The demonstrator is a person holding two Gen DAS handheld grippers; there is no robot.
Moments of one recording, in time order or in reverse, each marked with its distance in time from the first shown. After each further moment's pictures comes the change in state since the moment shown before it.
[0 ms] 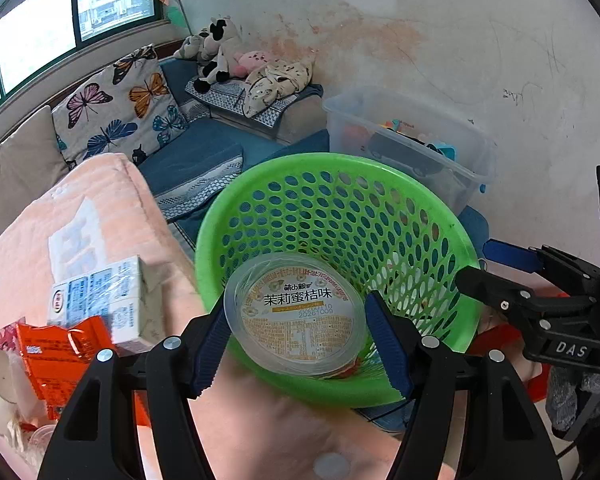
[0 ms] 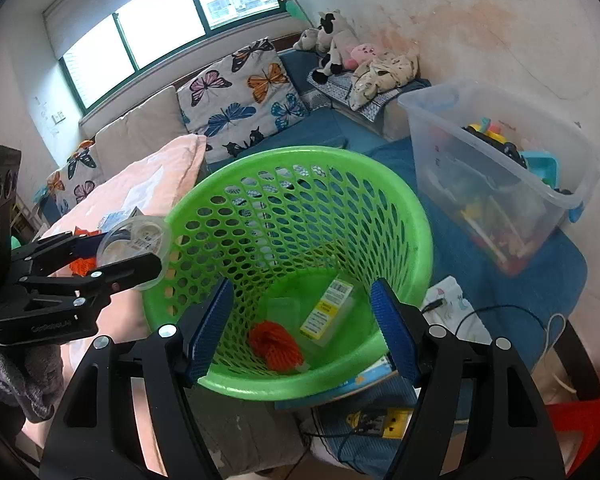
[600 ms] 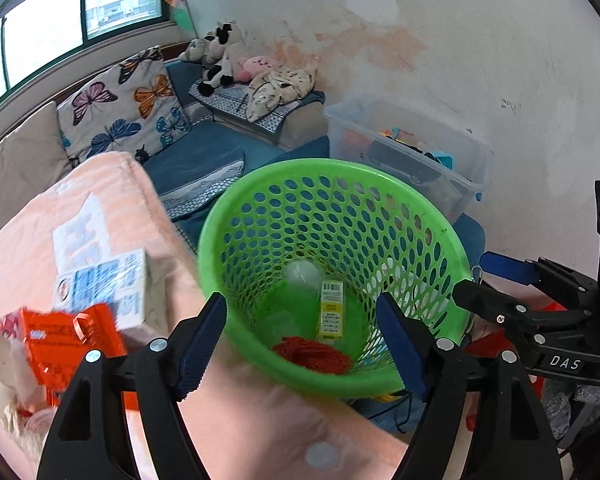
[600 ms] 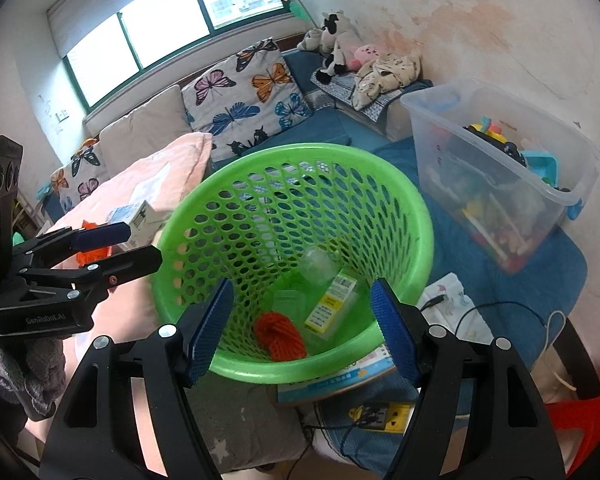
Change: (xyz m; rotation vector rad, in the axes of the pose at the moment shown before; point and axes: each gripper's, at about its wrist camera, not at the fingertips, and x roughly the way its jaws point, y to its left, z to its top) left arm -0.018 0.004 -0.008 -0.040 -0.029 -0.005; right arm -0.009 0.008 -0.005 -0.015 -0.004 0.014
